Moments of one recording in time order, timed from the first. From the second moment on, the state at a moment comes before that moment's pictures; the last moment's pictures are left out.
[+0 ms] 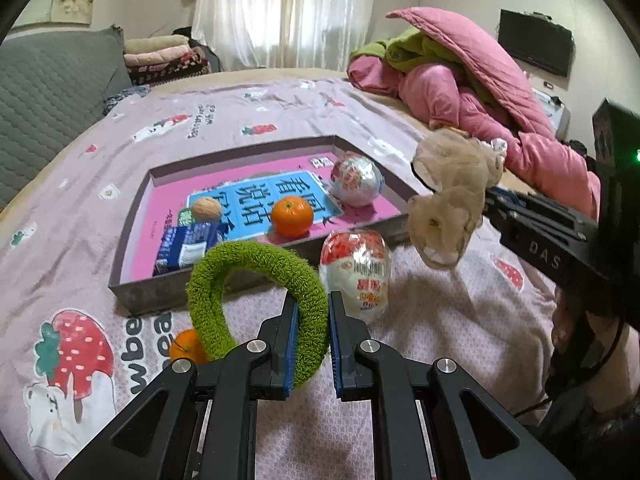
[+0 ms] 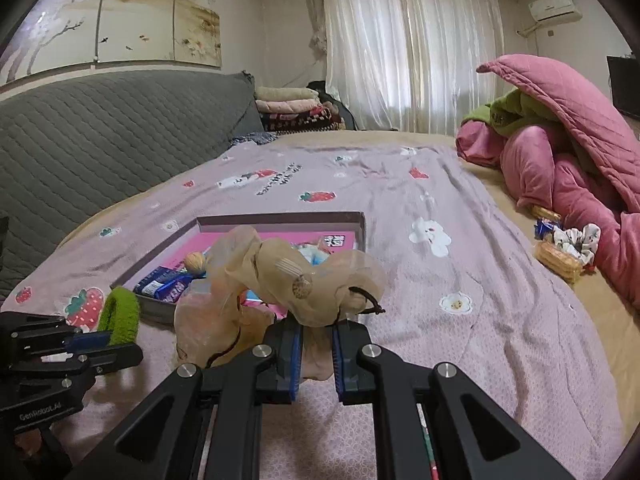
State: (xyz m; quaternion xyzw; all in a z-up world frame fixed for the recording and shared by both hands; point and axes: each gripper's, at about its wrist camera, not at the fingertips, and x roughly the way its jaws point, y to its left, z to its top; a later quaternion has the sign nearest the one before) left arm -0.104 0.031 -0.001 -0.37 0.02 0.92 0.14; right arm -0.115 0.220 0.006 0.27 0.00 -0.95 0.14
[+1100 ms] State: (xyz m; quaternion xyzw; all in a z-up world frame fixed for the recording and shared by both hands) left arm -0.140 -0.004 0.050 -0.32 -0.01 0.94 0.11; right arm -0.117 0.190 0.047 0.23 -0.01 -0.96 0.17
